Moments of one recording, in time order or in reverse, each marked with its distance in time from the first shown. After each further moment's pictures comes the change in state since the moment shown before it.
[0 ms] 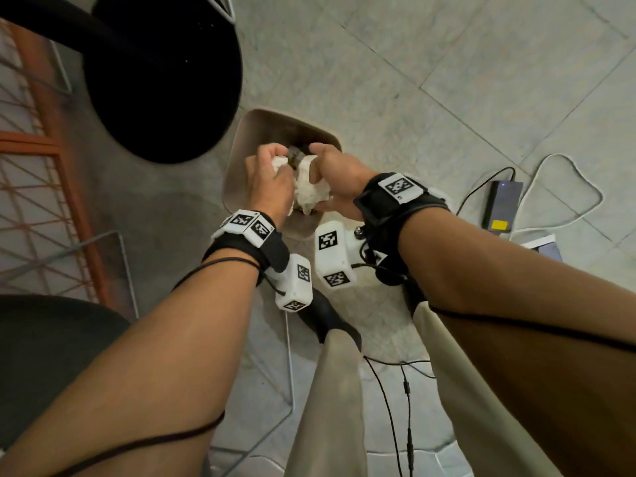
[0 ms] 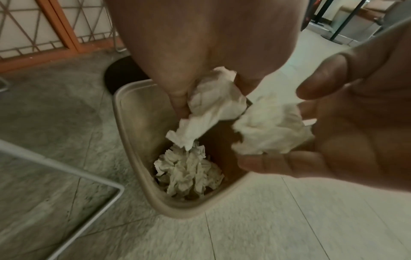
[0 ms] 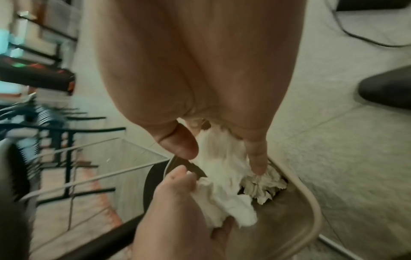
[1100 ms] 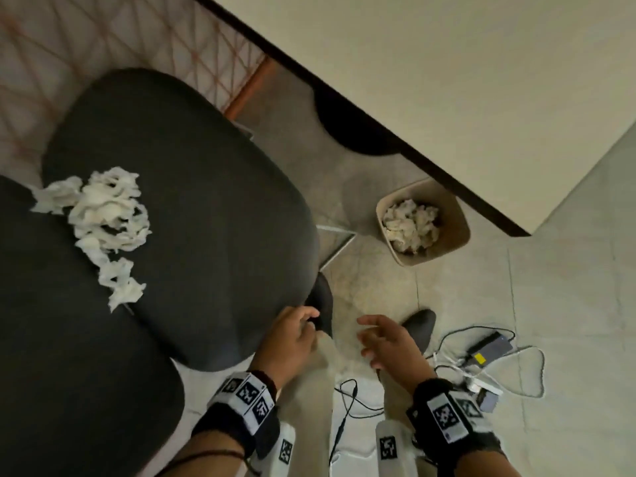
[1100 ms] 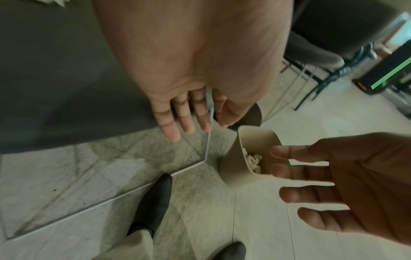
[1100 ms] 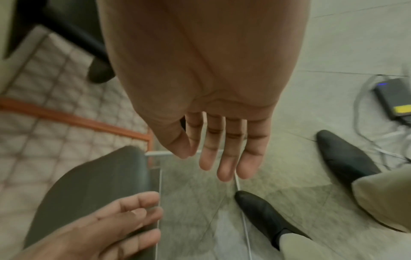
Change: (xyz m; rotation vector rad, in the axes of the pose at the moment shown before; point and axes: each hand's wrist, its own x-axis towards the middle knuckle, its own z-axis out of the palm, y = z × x) left_hand -0.329 -0.151 -0.120 -0.472 -0.024 -0.351; right_hand -0.207 0.106 0.130 -0.719 -0.167 0.091
